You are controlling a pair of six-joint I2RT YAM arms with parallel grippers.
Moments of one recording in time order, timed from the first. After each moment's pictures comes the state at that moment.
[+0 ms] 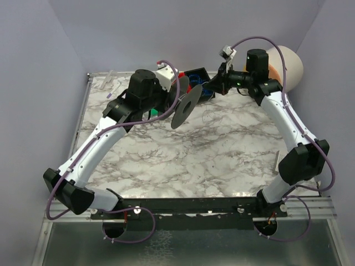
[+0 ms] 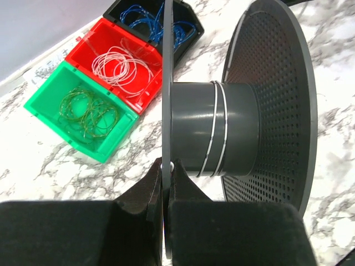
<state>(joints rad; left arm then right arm) -0.57 1.36 1.52 -0.59 0.07 0.05 0.26 1.63 1.59 -0.31 -0.82 -0.14</state>
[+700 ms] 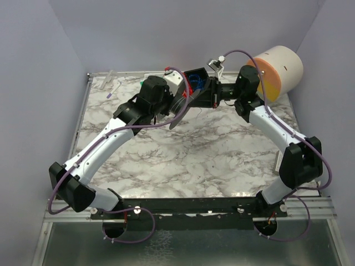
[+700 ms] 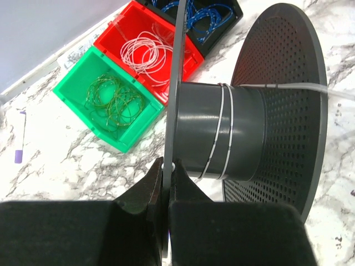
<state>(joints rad) -0.65 1.38 1.45 -0.55 -0.18 0.10 0.36 1.60 1.29 0.35 -1.27 0.68</state>
